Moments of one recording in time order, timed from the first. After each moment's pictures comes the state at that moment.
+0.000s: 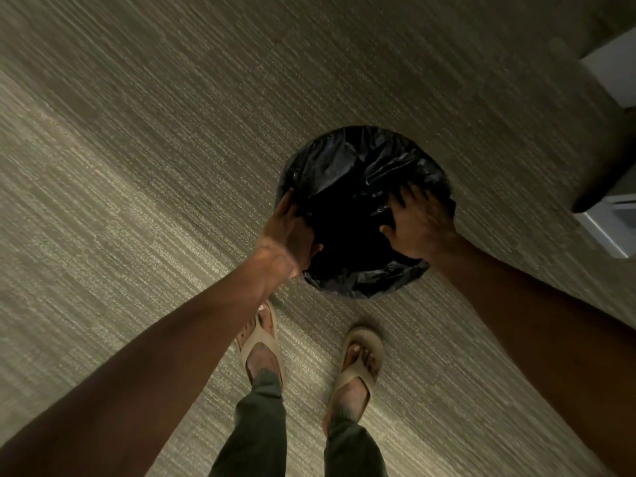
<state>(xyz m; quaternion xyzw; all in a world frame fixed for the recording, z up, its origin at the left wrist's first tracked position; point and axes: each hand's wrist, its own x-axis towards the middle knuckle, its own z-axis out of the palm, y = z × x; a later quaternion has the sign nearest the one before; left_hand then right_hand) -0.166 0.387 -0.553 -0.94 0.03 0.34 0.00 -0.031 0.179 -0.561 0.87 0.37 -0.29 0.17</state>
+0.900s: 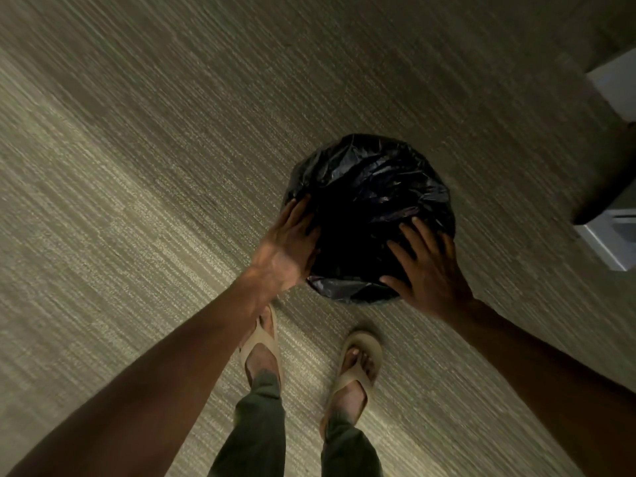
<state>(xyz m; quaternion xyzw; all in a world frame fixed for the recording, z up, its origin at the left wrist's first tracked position) -0.196 0.399 -0.570 -0.98 0.03 0.18 -0.13 -0.091 0.117 -0.560 0.88 0.45 -0.16 0.05</state>
